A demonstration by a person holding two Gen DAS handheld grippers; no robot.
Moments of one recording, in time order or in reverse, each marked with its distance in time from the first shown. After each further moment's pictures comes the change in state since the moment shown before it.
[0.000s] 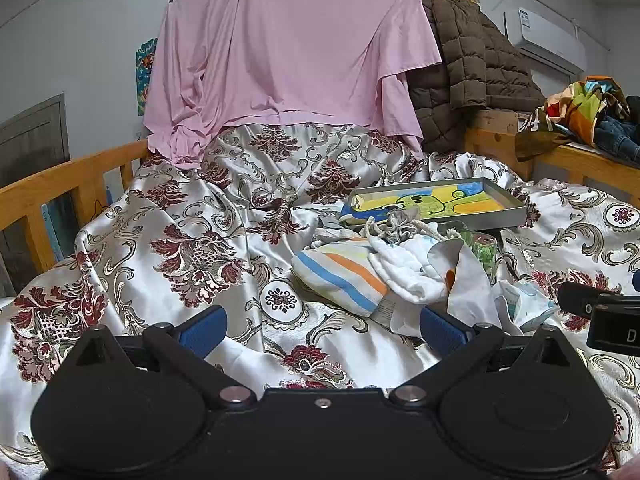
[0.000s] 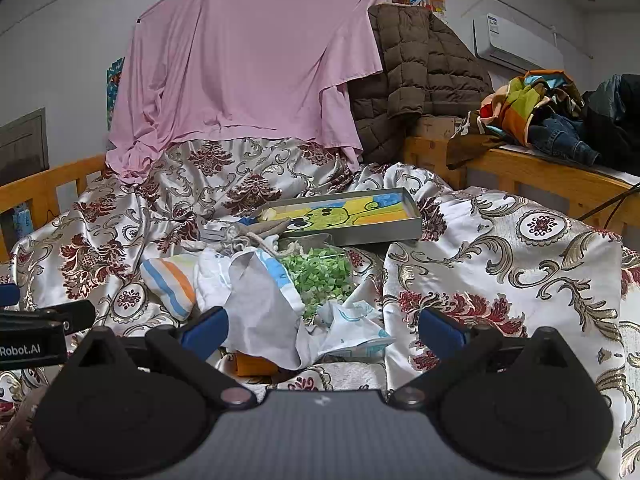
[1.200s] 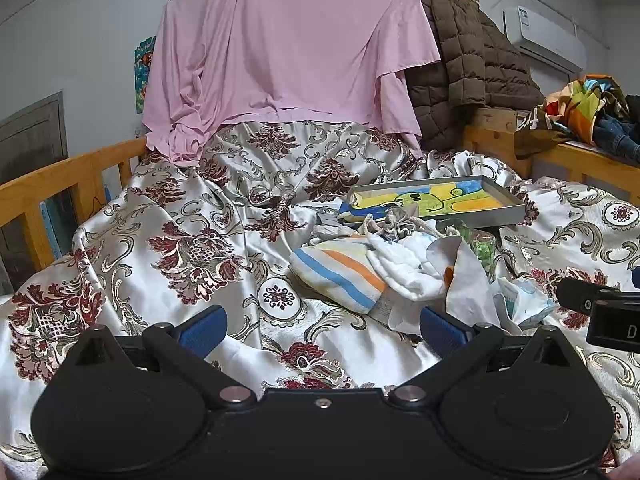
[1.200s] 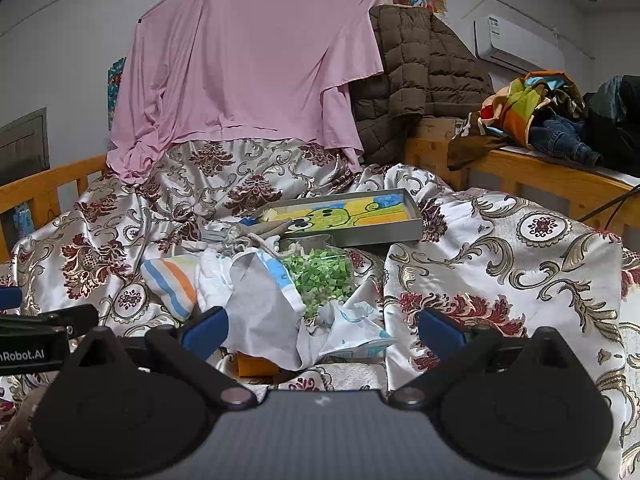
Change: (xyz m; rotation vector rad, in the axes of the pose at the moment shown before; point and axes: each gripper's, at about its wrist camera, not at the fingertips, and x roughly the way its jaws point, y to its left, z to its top) left arm -0.002 0.002 -0.001 -0.004 0.001 -0.002; right arm -0.002 0.001 0.002 0.003 -0.003 -0.010
